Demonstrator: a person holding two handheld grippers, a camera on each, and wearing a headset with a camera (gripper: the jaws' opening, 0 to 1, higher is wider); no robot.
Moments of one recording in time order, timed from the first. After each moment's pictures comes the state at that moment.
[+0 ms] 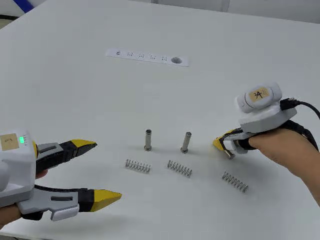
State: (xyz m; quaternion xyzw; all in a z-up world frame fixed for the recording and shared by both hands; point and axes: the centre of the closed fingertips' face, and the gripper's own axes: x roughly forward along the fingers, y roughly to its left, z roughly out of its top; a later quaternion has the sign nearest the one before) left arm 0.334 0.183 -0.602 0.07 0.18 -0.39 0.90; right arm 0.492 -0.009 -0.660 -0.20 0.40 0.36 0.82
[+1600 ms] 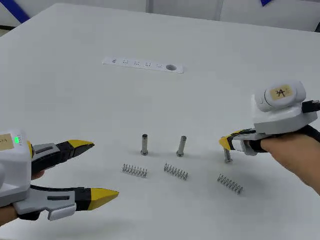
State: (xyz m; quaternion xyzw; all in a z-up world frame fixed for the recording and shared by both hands) left arm 0.336 0.183 -0.588 0.07 0.17 -0.39 0.90; right arm 0.474 -0.026 -0.619 -0.14 0.37 0.33 0.85
